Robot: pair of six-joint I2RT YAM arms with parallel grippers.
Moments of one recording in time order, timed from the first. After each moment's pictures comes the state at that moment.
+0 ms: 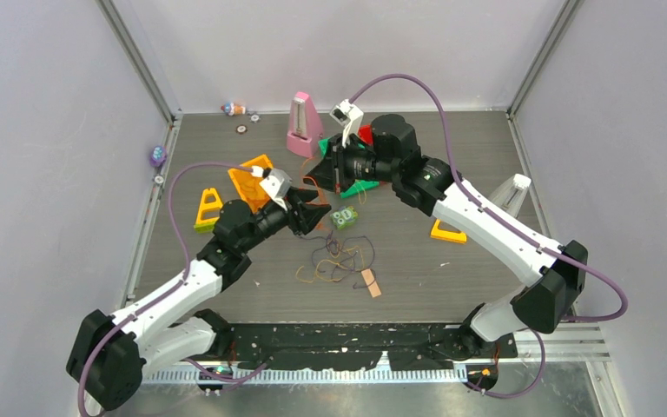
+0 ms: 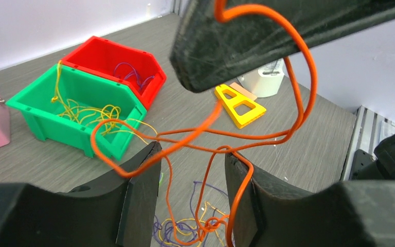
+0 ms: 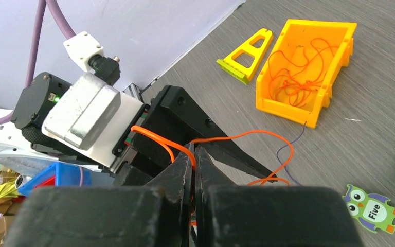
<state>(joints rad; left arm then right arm) -0.60 0.99 0.54 0.51 0.32 -0.21 0.76 1.47 1.46 -0.25 -0.44 0.40</state>
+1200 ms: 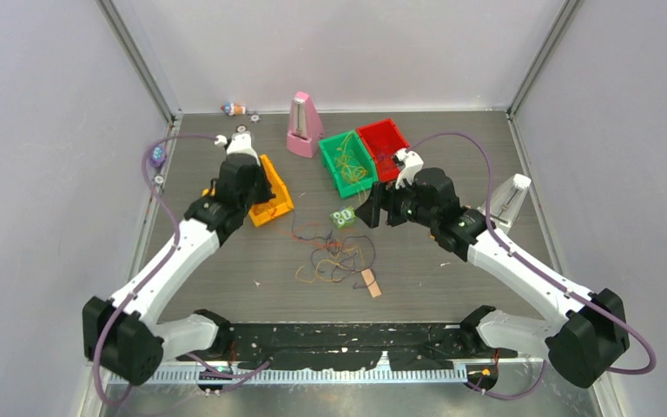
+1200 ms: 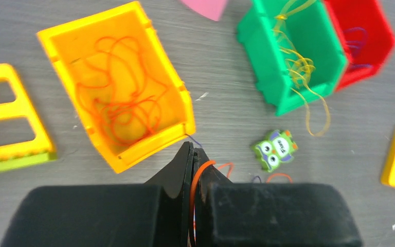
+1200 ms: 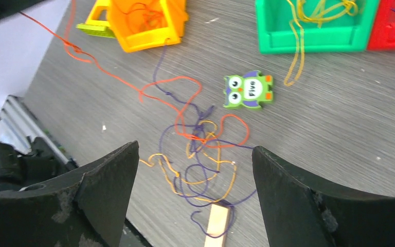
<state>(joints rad) -0.45 1.11 0.90 -0.26 -0.24 -0.42 0.59 1.14 0.89 -0.19 -0.20 0.40</state>
